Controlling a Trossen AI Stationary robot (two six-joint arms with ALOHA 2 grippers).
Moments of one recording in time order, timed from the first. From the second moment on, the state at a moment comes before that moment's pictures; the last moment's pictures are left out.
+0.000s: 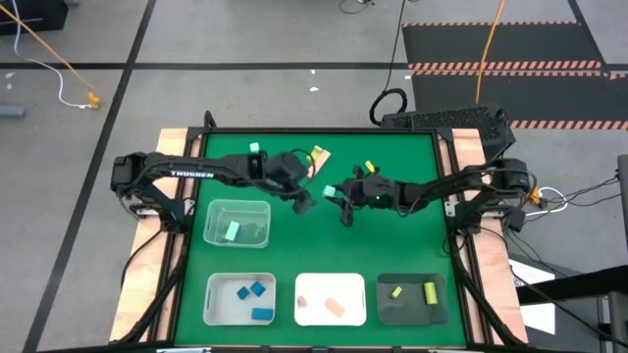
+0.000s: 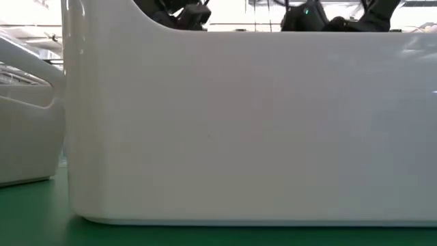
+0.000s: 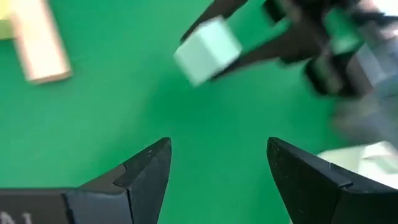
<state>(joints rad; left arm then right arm) 0.15 1.56 1.17 -0.45 0.11 -0.58 -0.10 1.59 0.60 0.60 0.16 0.04</state>
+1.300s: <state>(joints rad) 0.19 1.56 1.17 -0.08 0.19 -0.80 -0.04 1.46 0.61 0.75 0.21 -0.18</state>
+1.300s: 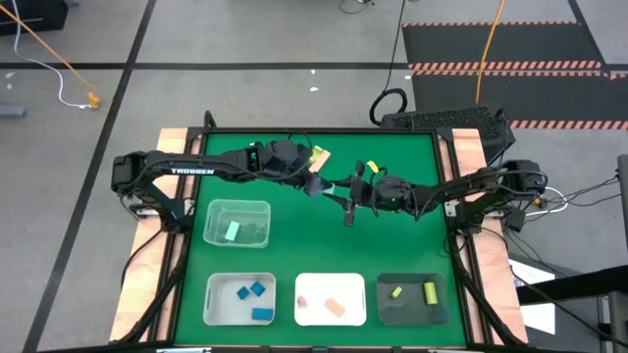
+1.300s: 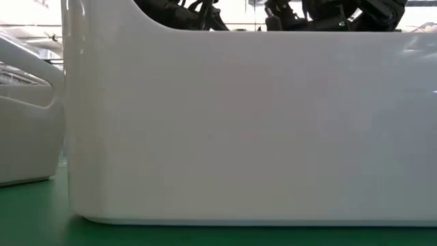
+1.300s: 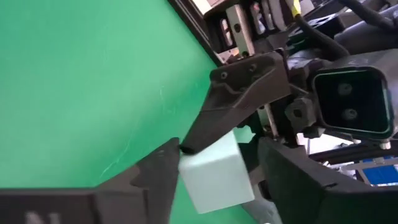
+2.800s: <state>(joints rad) 0.31 1.38 1.17 -1.13 0.24 -0.38 -0.04 1.07 0.61 -0.32 0.24 0.39</state>
